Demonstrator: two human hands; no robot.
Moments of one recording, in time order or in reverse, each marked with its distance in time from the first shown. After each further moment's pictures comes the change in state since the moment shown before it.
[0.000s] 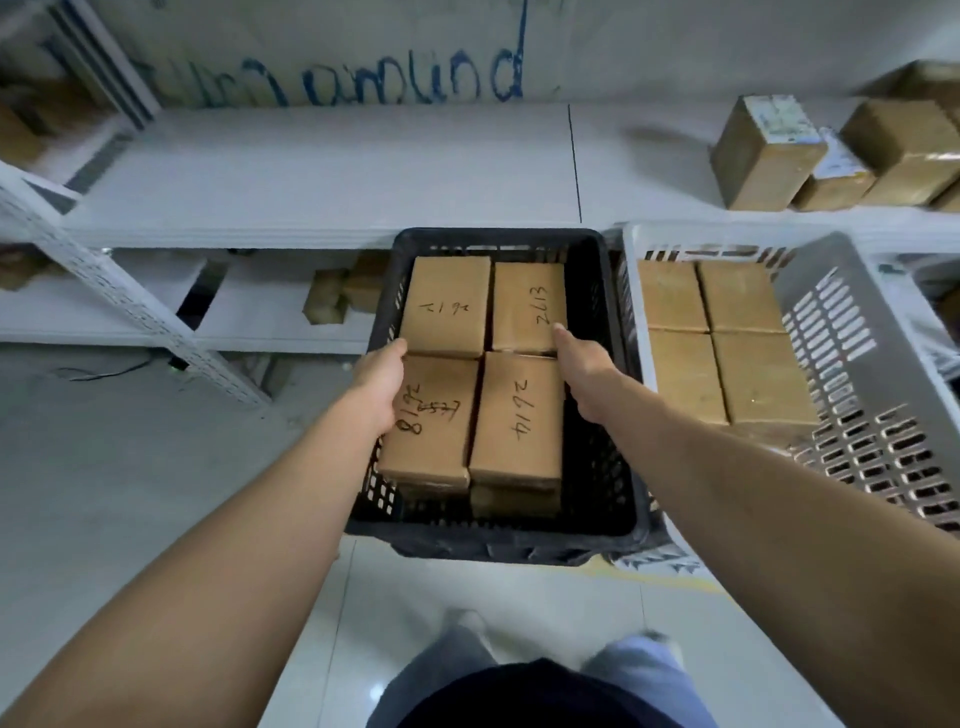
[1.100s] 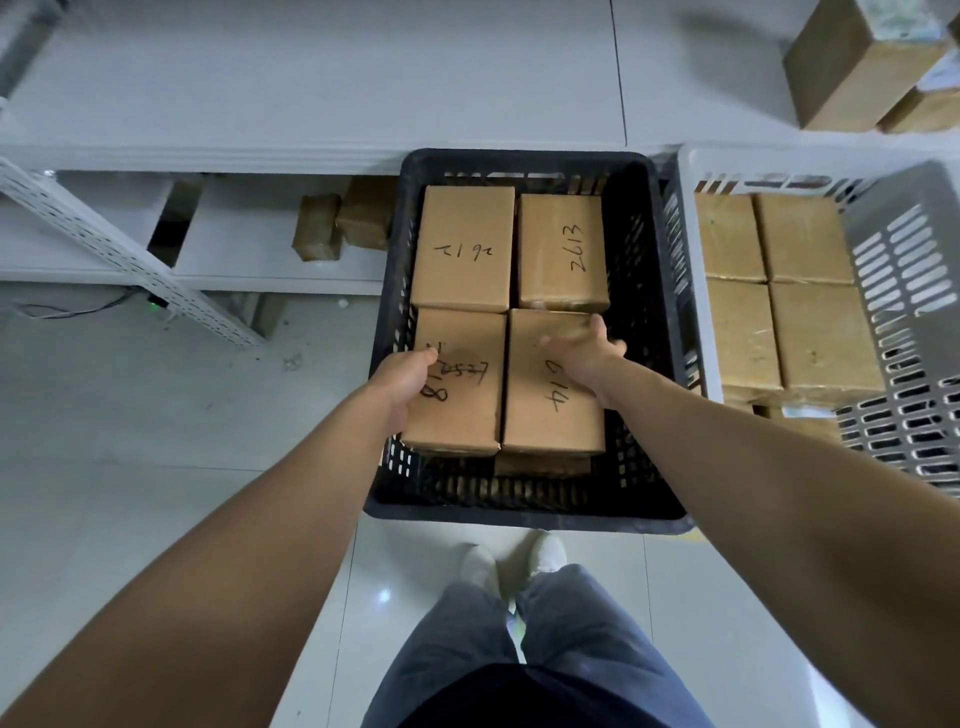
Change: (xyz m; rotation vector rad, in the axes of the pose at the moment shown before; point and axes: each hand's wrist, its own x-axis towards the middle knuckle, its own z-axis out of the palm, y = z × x) left_hand 0.044 -0.039 -0.018 0.208 -0.210 -0.192; right_hand 0.040 0.035 0.044 -0.439 0.053 0.194
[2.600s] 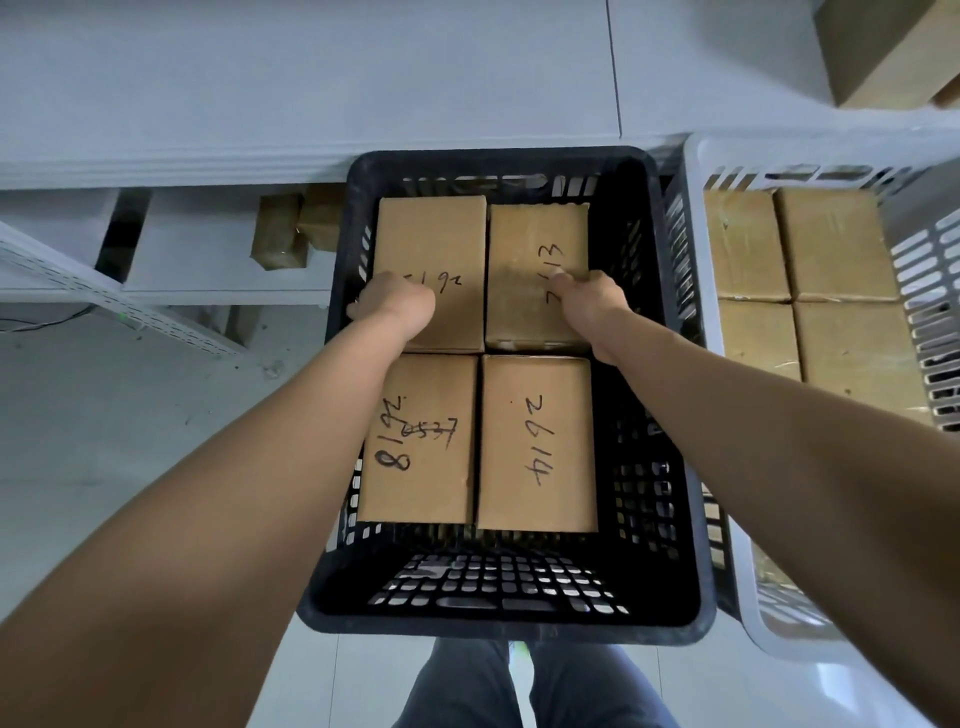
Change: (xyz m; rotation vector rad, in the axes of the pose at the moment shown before) left_hand 0.077 0.113 0.048 0.607 0.394 0.193; right_hand 0.098 -0.056 -0.033 0.234 0.069 -0.151
